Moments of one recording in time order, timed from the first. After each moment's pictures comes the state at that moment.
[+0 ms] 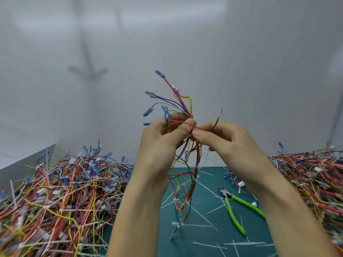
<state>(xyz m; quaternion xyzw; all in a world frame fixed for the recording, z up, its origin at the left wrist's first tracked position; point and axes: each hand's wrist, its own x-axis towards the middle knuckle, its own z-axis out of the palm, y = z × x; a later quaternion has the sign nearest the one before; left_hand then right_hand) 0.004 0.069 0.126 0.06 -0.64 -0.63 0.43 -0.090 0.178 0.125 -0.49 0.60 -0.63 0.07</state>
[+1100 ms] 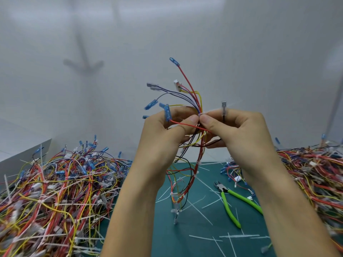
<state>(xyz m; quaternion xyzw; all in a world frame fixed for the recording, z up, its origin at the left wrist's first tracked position) 0.007 0.079 0.131 0.06 -0.70 -0.57 0.42 -0.091 0.183 0.128 -0.42 0.58 -0.69 0.00</state>
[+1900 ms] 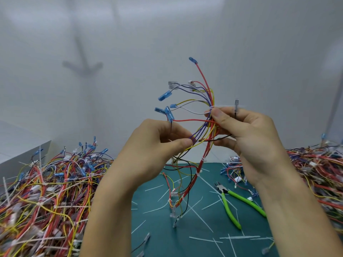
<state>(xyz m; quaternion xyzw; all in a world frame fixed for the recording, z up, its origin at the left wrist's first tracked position) 0.030 0.063 0.134 0.09 -0.84 -0.43 0.33 -0.093 0.189 0.132 -0.36 0.53 -0.77 0.08</state>
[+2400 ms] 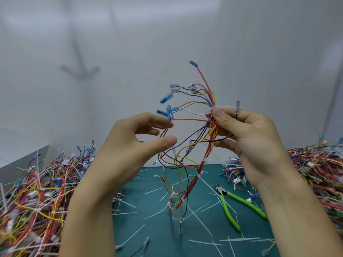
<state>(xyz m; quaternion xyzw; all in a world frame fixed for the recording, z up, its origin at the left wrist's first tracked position) 0.050 0.051 0.139 0.12 -0.82 -0.38 0.40 -0.094 0.194 0.135 -0.35 0.51 -0.78 0.10</state>
